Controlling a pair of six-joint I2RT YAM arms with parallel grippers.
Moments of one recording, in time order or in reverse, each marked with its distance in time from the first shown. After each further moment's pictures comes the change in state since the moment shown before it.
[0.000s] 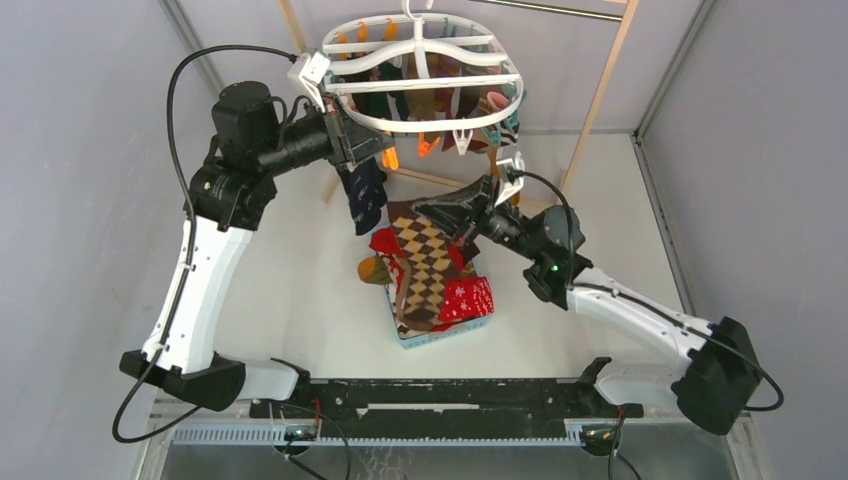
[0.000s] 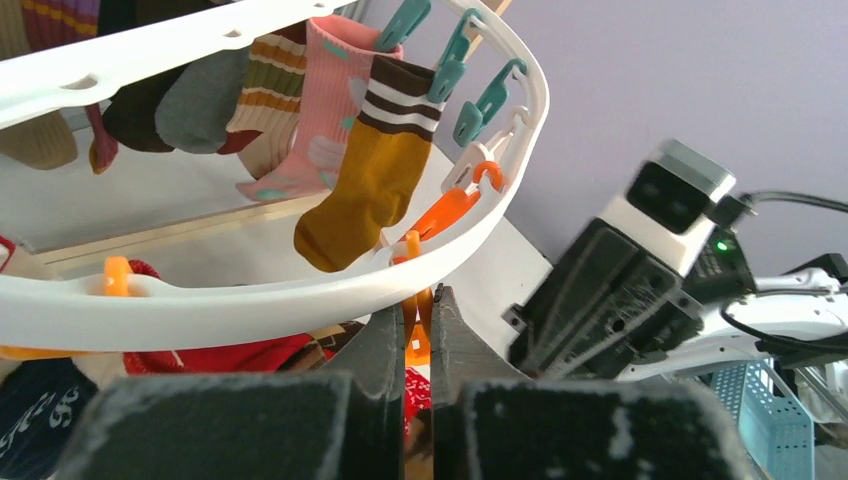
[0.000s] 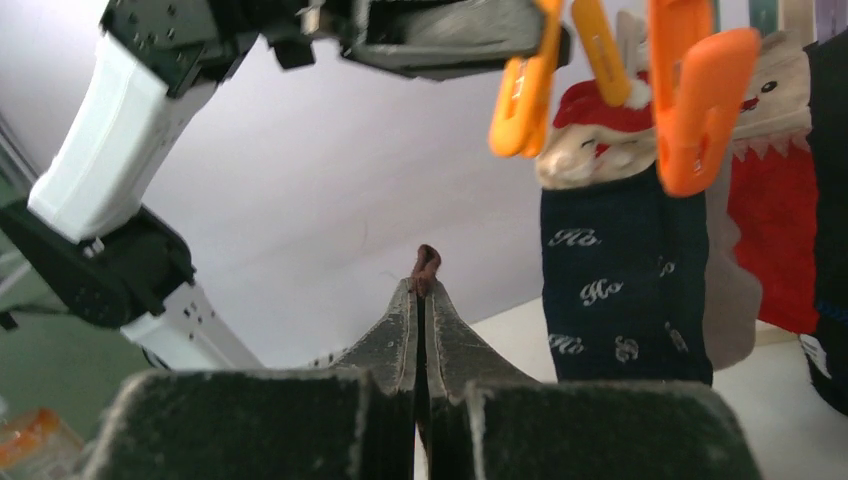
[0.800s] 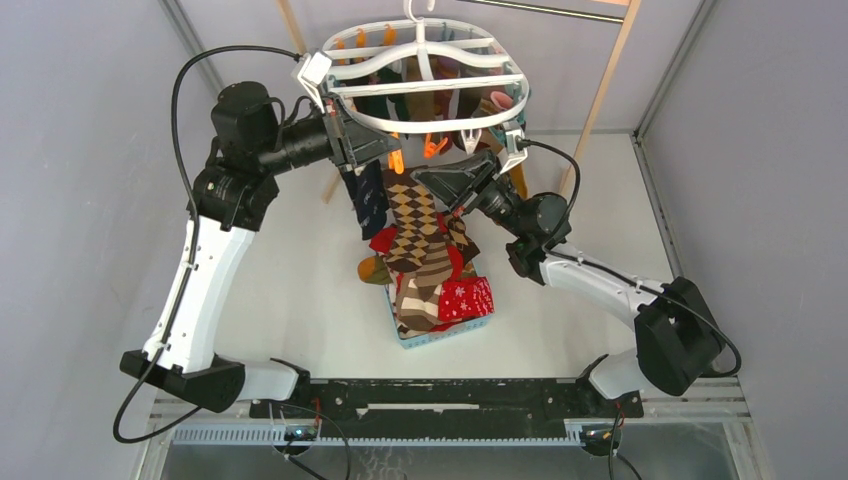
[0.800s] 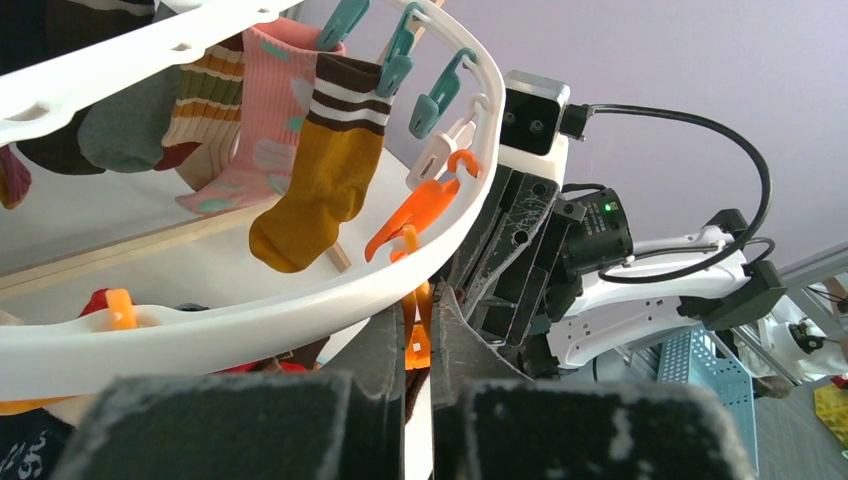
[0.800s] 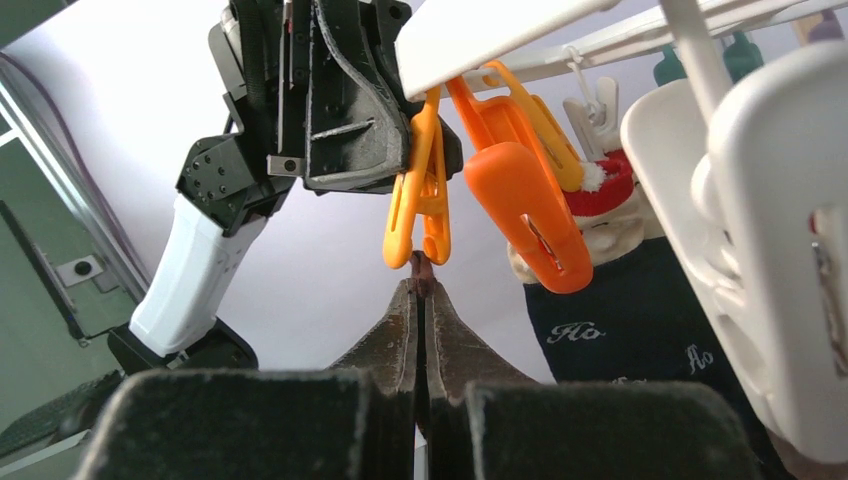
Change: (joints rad) left arm 0.007 -0.008 -0.042 0.095 0.134 -0.060; right arm -0.110 0.261 0.079 0.421 -0.007 0.406
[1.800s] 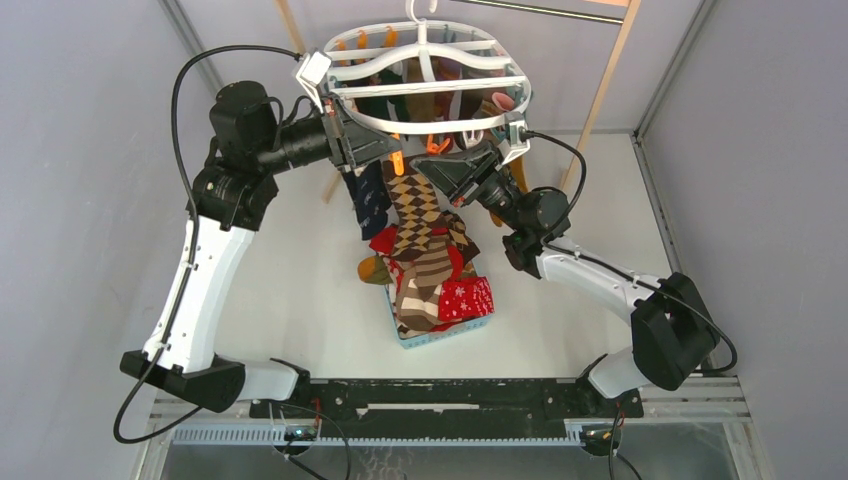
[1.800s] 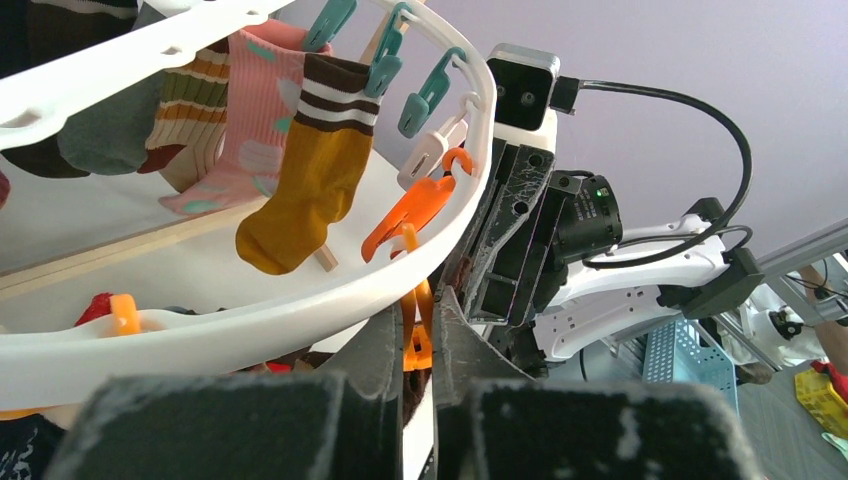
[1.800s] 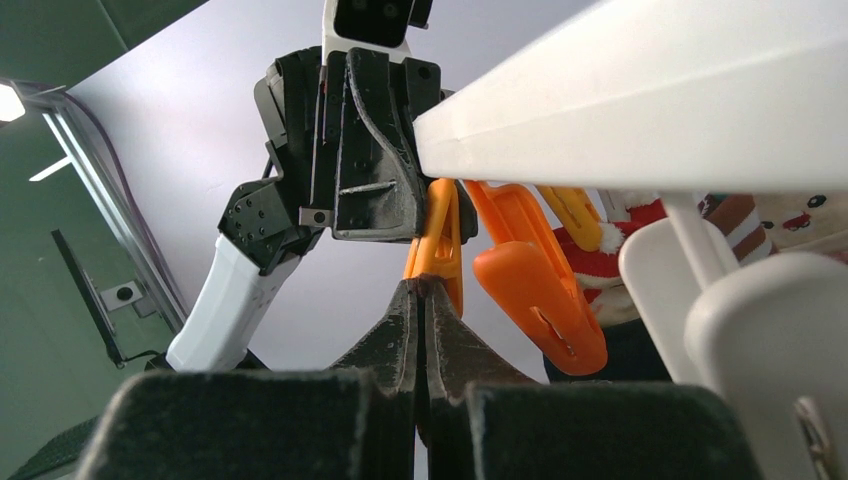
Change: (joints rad) left arm 0.006 0.000 0.000 0.012 0.043 -0.015; right arm 0.002 0.036 0.064 0.048 0.016 0.061
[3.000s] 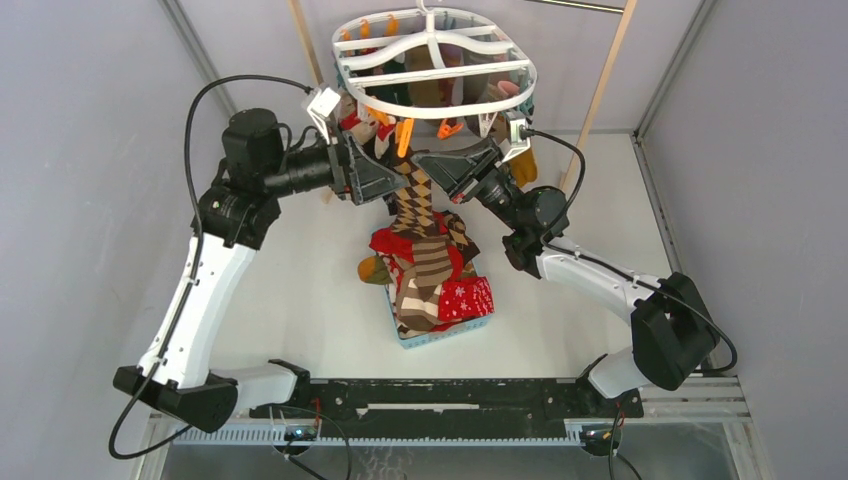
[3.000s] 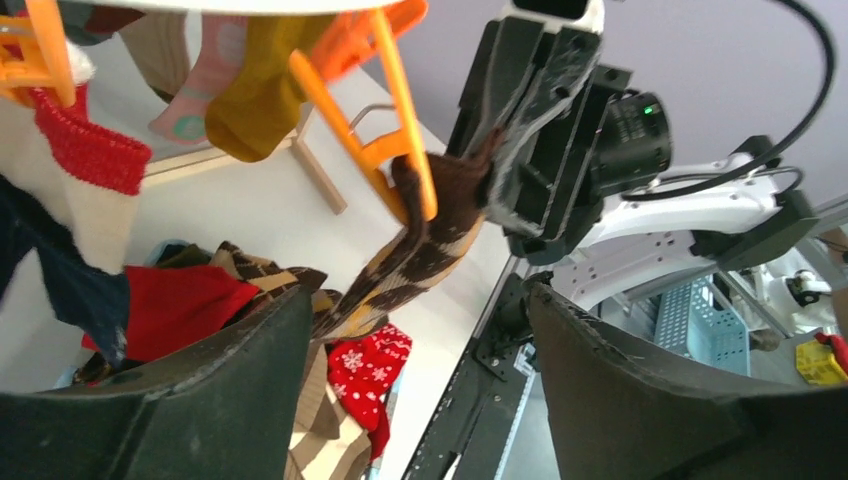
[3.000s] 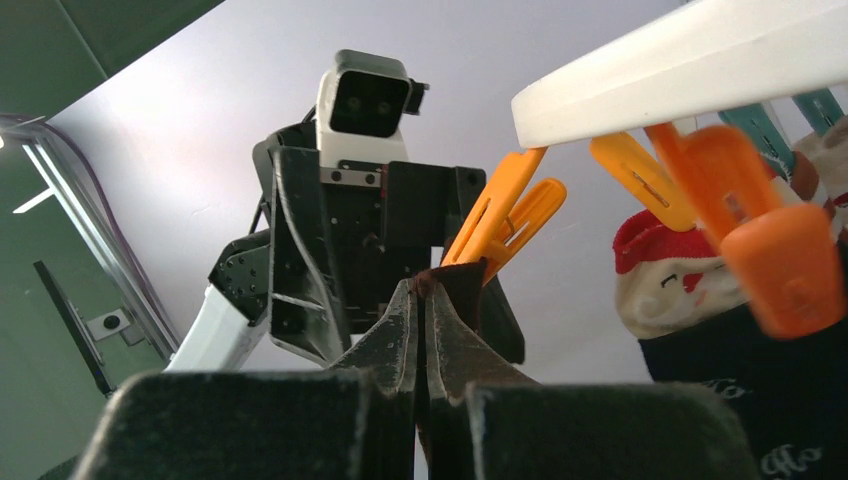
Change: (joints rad) left arm 0.005 -0.097 -0.175 -0.031 0.005 0.070; right arm 0.008 0.000 0.000 -0.027 0.051 0.006
